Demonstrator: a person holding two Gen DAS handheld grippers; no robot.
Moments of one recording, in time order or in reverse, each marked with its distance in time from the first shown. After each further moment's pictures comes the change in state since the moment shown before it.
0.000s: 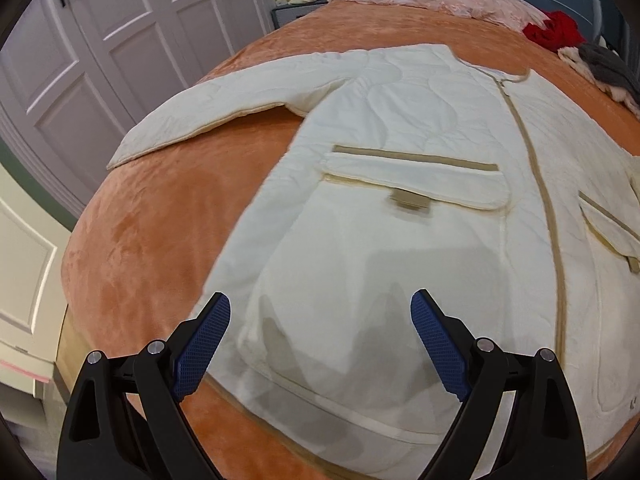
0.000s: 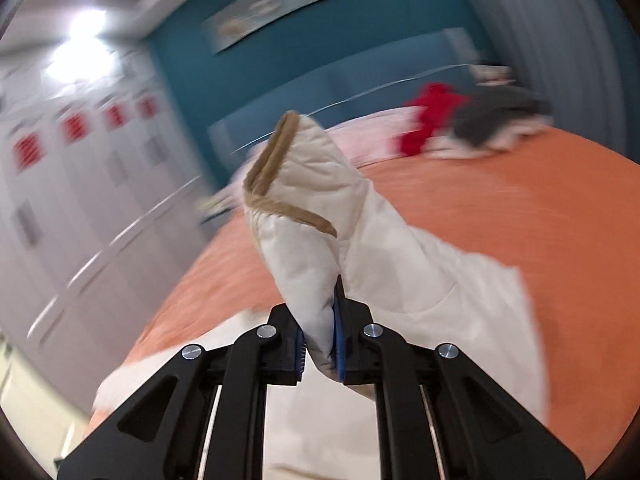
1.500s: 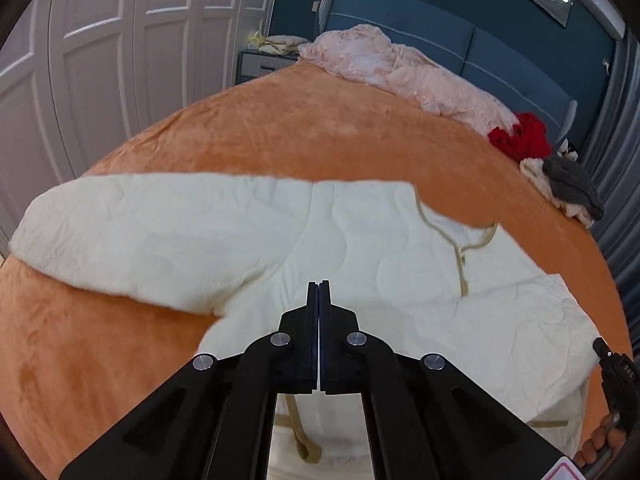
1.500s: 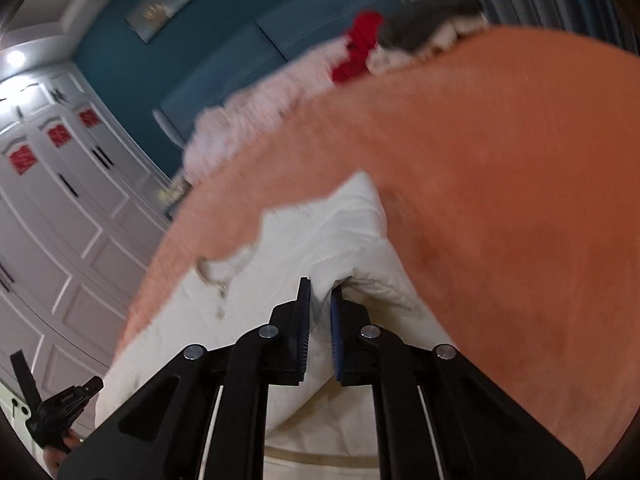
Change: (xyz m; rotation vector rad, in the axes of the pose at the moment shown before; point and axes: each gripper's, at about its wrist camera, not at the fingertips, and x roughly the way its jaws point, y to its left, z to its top) left arm 0.040 -0.006 0.178 -0.167 -0.200 -0.346; right arm 0.020 -0.084 -0.107 0.295 0.079 -0.159
